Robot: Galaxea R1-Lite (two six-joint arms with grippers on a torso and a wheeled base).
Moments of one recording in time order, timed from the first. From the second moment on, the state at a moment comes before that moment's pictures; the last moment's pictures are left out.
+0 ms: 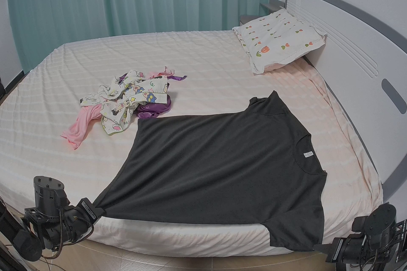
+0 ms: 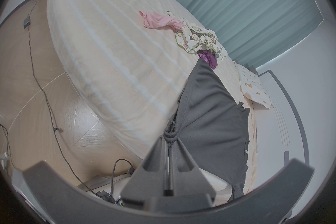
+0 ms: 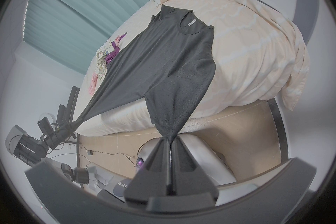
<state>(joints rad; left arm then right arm) -0.26 1.63 -0.02 -0.92 0.07 -0.99 0.83 1.30 -0.02 -0.47 -0.22 1.02</state>
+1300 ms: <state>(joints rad) -0.30 1.76 -0.09 -0.93 0.06 -1.03 0.77 0.98 -0.24 -0.11 -0.27 0.96</state>
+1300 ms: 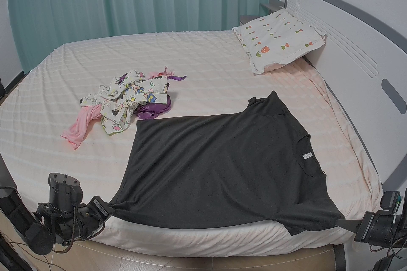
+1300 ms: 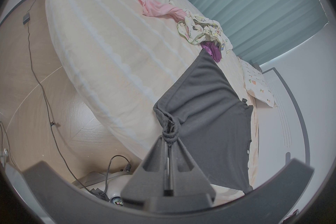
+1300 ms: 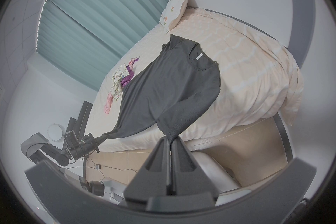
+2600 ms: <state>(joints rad) -0.18 1.64 -0.45 -0.46 -0.06 -1.13 0.52 1.25 -0.49 -0.29 -0.18 0.77</state>
